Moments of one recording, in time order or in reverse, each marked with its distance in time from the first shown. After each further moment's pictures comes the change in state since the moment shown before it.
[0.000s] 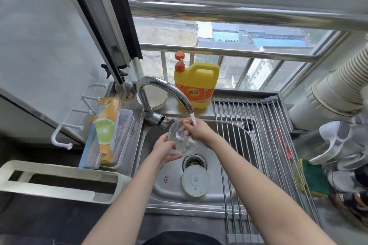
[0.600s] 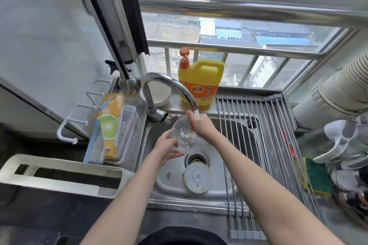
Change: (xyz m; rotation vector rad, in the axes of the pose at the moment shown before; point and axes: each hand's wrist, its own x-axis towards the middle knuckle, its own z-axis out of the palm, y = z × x) left_hand -0.008 0.002 -0.006 0.016 -0.055 0.011; right_hand 0.001 -0.003 0.004 -0.104 0.159 -0.023
